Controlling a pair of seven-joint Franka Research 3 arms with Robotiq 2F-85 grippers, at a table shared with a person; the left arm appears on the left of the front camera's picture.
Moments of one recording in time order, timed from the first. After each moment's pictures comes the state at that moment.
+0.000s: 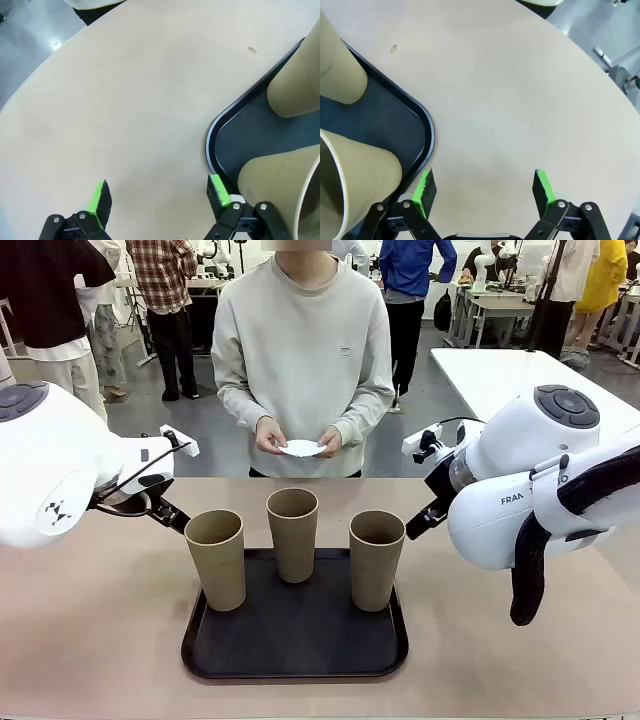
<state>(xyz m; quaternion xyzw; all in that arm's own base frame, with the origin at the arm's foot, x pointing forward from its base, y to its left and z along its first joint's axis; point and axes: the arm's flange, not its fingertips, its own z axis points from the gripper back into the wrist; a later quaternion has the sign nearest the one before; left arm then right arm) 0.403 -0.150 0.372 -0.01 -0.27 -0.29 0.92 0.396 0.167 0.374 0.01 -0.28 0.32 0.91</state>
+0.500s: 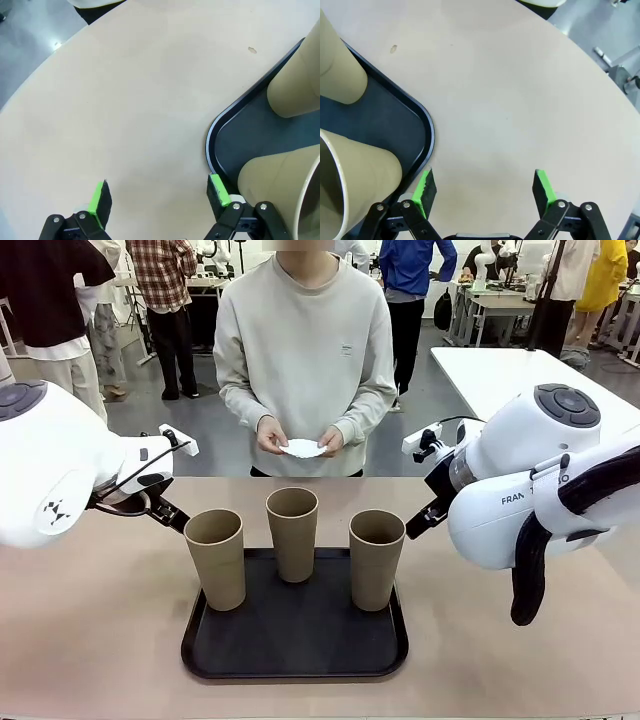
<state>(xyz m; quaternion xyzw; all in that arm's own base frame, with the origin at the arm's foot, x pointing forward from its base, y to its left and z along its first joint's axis) 0.403 -0.150 0.372 -0.01 -0.27 -0.29 0.92 0.396 0.167 0.374 0.01 -0.28 0.32 0.91</state>
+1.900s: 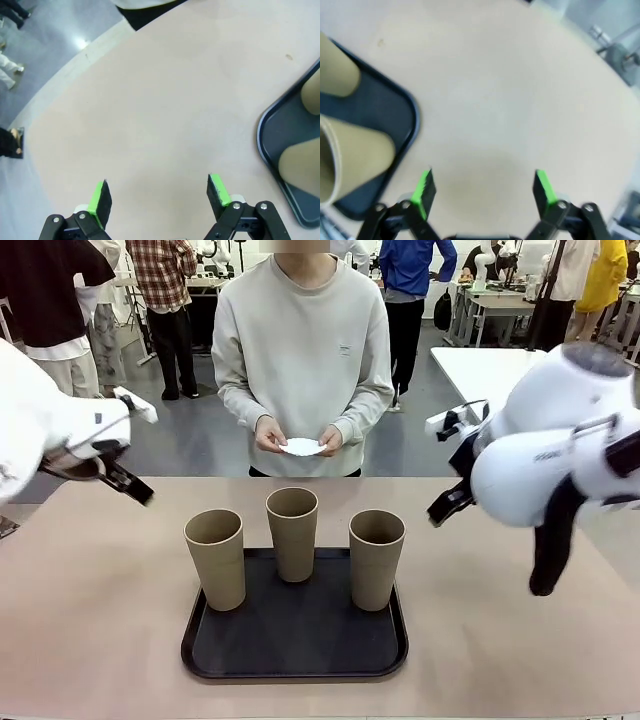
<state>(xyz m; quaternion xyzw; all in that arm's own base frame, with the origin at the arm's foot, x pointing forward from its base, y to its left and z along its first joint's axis) 0.410 -0.091 0.433 0.05 -0.28 -0.28 0.92 0.395 0.133 0.417 0.01 -0.23 0.29 0.93</state>
